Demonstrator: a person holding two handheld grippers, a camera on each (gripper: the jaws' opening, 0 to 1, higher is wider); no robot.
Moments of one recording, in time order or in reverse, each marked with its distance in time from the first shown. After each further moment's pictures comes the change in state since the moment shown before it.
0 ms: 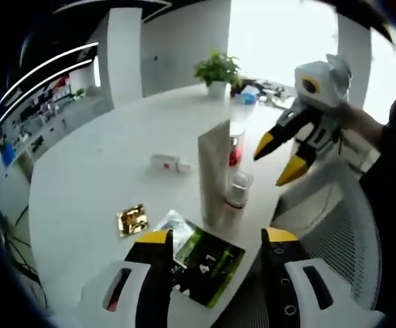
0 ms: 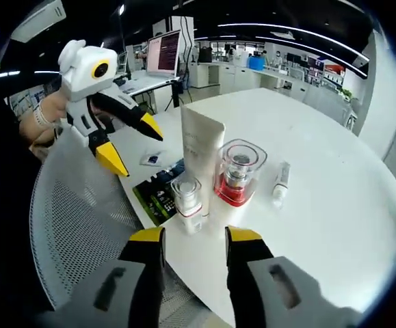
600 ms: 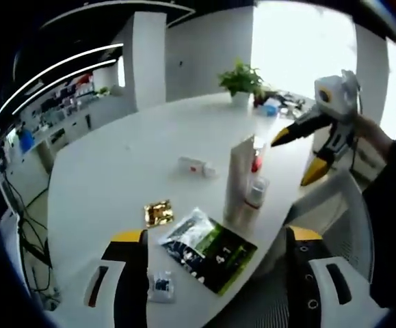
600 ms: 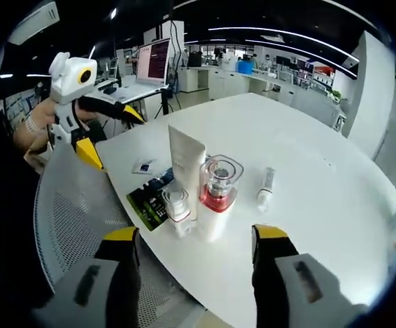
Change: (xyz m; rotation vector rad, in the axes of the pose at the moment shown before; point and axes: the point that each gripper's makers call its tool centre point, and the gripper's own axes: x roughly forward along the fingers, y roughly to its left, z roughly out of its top) left arm -0.038 0.027 -0.004 -0.073 -0.039 0.122; right arm -0.016 -0.010 0.011 0.008 -0.019 -0.052
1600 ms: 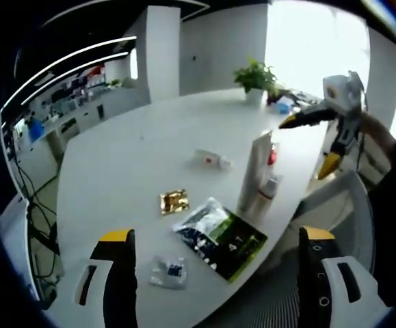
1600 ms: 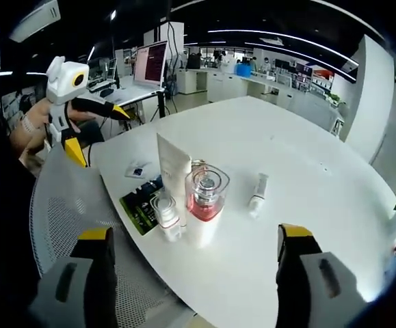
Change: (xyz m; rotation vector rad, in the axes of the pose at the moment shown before) left arm -0.014 0.026 -0.011 -0.044 0.031 0.057; right arm 0.003 -0.017 0.007 -0.011 -0.001 -0.013
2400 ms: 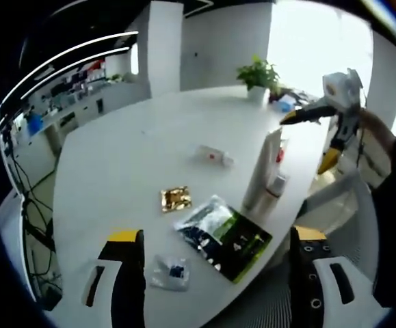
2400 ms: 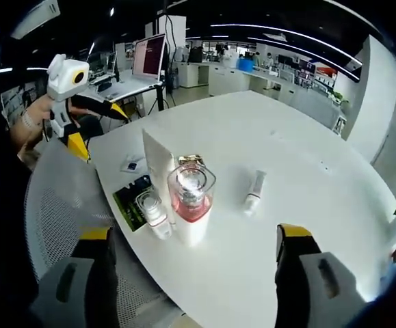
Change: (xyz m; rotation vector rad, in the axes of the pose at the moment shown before) left arm 0.013 0.010 -0.003 -0.026 0.015 -0.019; right arm 0.009 -0.014 -0.002 -0.016 0.039 0.014
